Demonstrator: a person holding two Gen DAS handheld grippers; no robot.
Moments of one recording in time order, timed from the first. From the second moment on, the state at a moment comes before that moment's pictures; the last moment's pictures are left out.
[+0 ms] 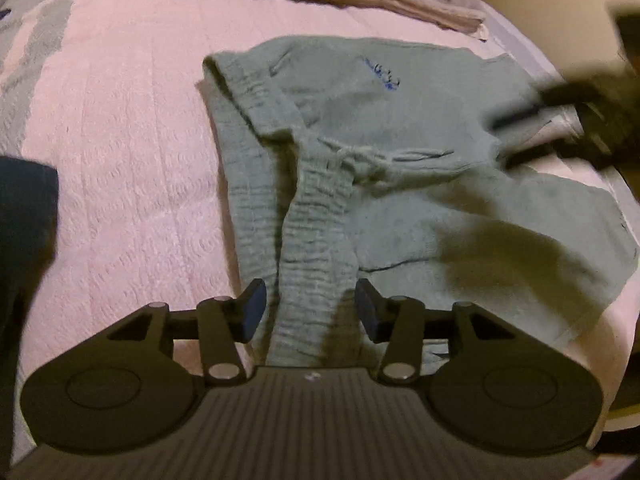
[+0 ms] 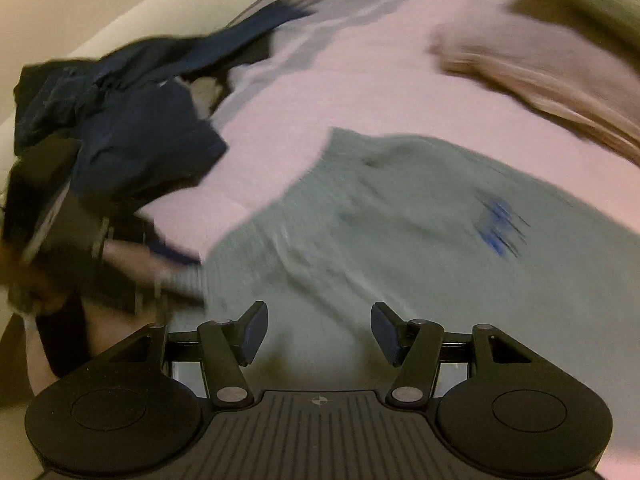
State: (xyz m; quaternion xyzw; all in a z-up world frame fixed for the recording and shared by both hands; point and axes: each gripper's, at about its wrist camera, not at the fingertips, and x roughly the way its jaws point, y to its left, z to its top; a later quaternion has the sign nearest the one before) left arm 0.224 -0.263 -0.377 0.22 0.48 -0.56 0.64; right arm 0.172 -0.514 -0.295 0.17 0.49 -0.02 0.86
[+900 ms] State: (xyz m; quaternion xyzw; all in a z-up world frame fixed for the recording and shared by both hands) left arm 0.207 -0.205 -0.353 0.12 0.48 -0.55 0.68; right arm 0.315 -0.475 -0.337 0.15 0.56 -0.08 0.81
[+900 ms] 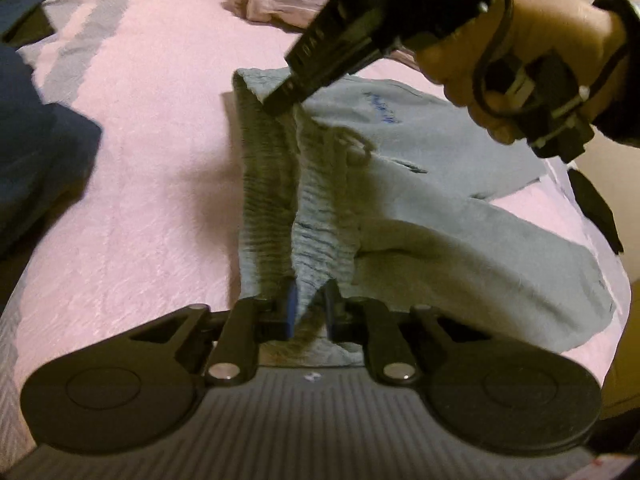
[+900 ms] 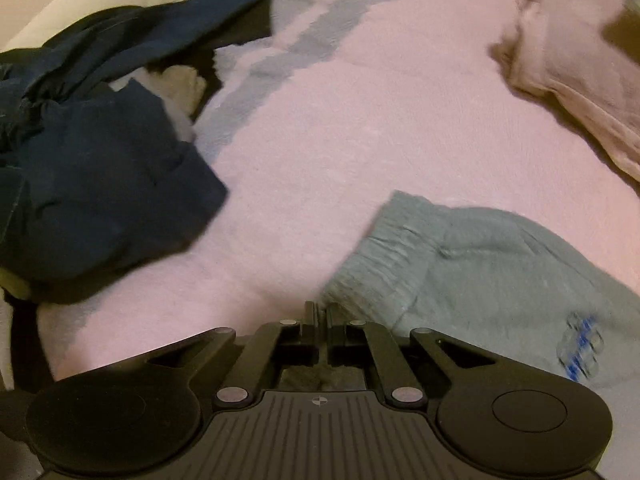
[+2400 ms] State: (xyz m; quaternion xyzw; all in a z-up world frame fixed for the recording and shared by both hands) left arm -0.064 -0.401 -0.291 0.25 0.45 -0.59 0.63; right arm -0.489 -0.651 -0.289 0.36 0.39 -0.55 0.64
